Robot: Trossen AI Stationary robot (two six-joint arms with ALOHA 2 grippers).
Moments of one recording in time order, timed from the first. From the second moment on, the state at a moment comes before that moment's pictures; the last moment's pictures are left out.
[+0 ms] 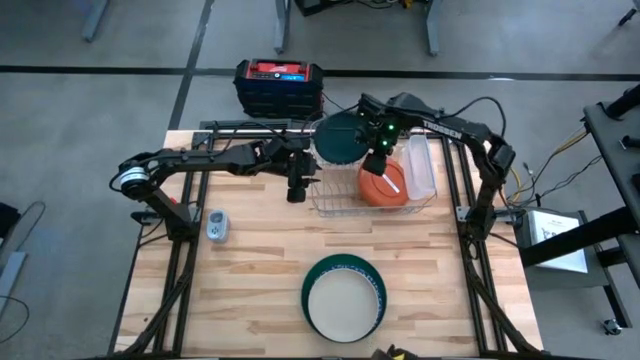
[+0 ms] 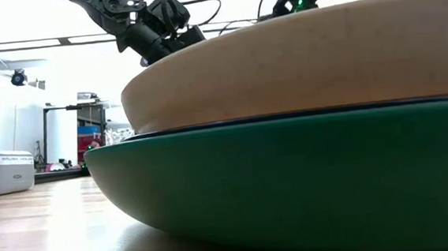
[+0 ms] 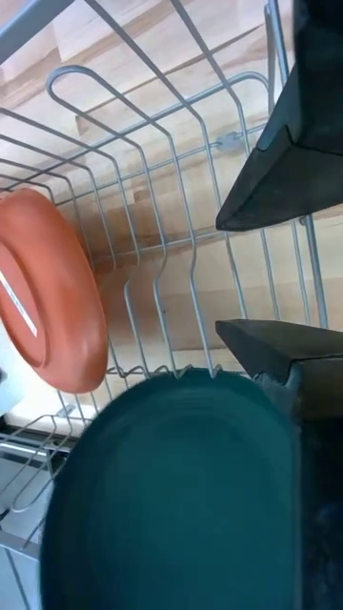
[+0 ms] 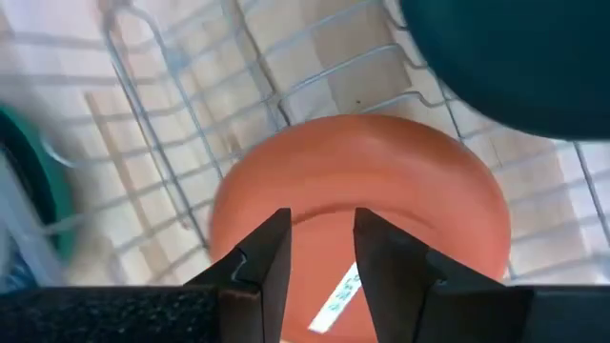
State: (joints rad) left arm 0.38 1.60 1.07 -0.17 0.13 0.51; right arm -0.59 1.82 1.65 -1.26 -0.28 -0.17
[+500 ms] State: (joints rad) left arm 0.38 1.60 1.07 -0.16 0.11 0.49; right arm -0.27 1.83 1.65 -1.22 0.25 0.27
